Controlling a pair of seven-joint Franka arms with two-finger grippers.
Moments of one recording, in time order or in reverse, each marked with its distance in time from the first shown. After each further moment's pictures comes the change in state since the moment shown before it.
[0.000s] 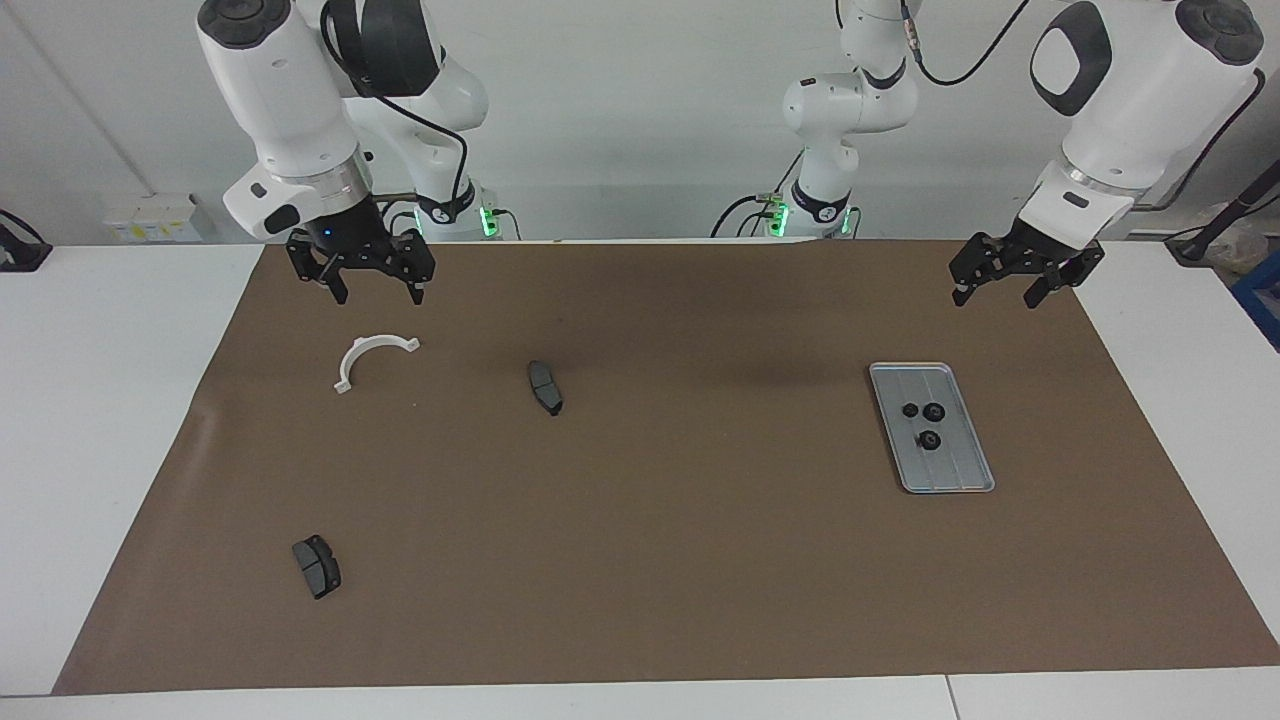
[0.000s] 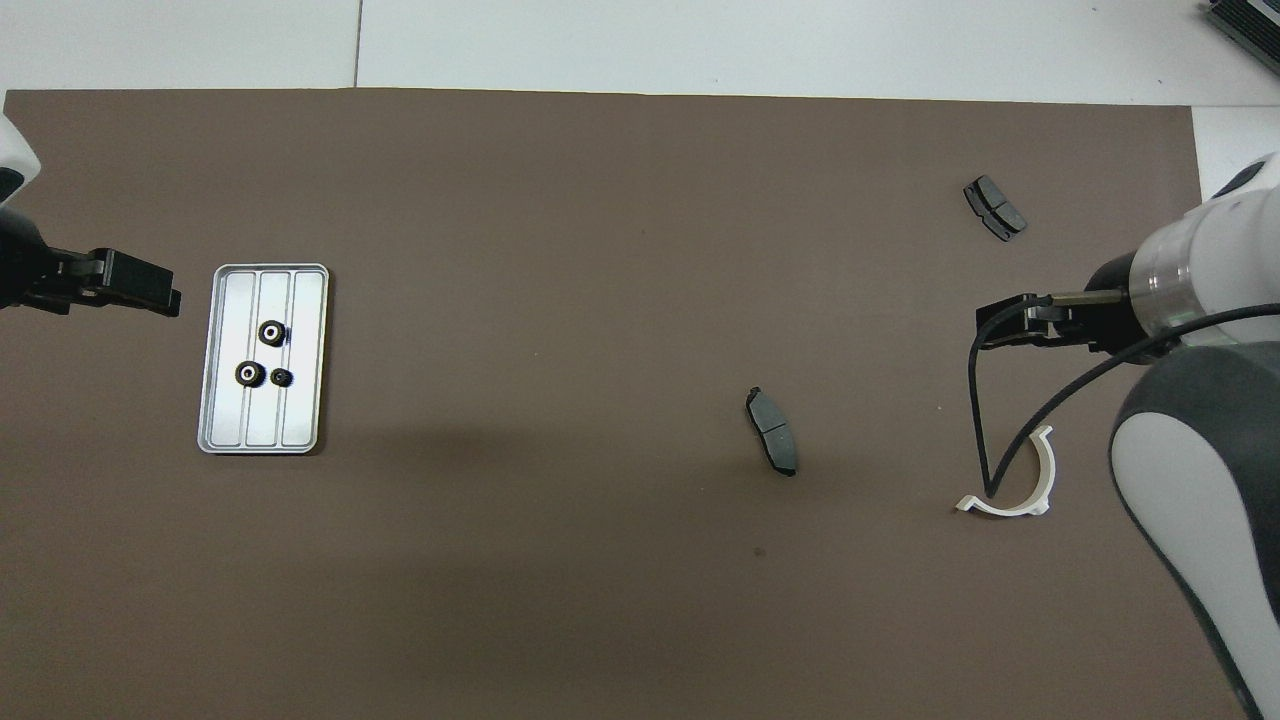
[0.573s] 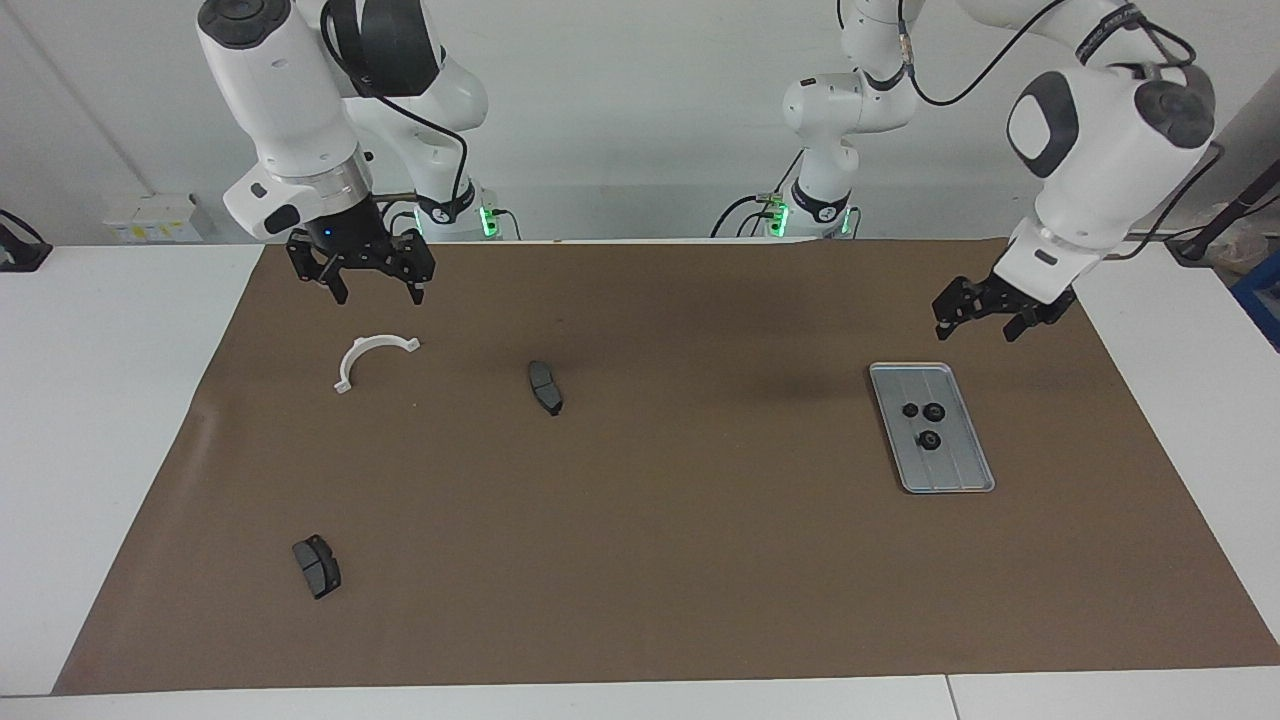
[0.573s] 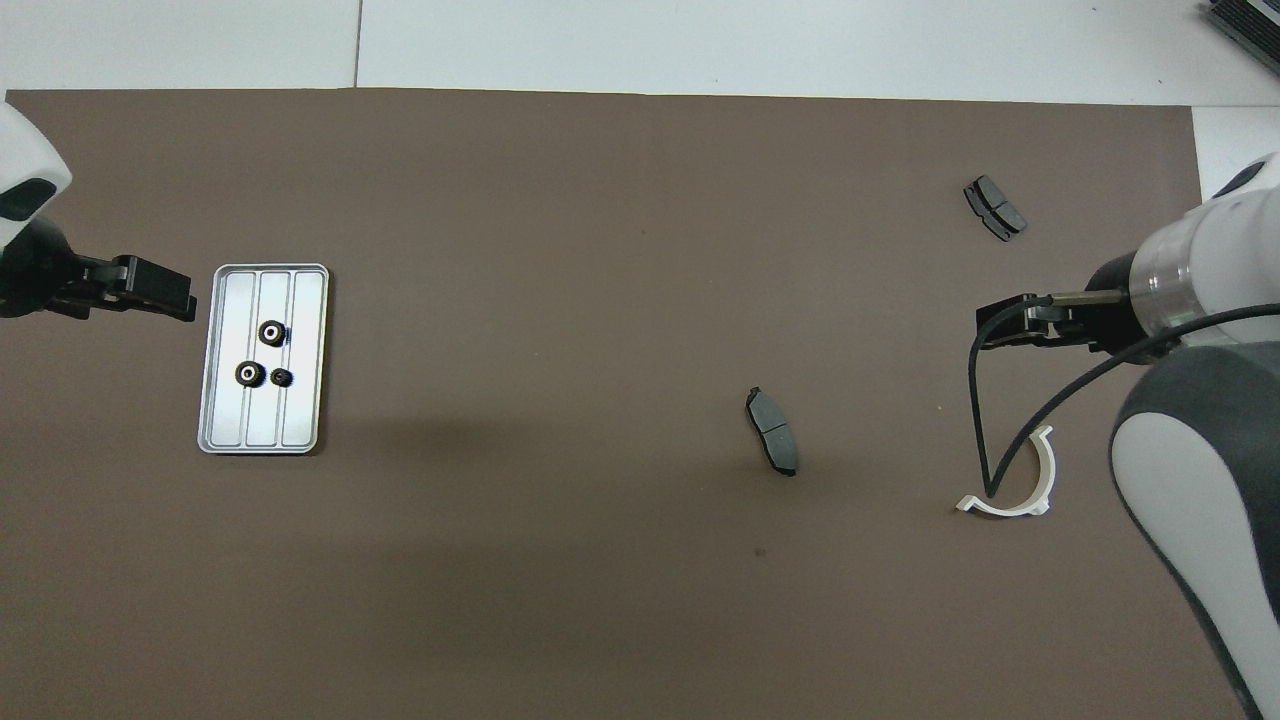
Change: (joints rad) left arm 0.001 0.071 0.002 -0.187 0.006 0.244 0.000; right arm 0.000 0.000 0.000 0.000 0.000 0.000 0.000
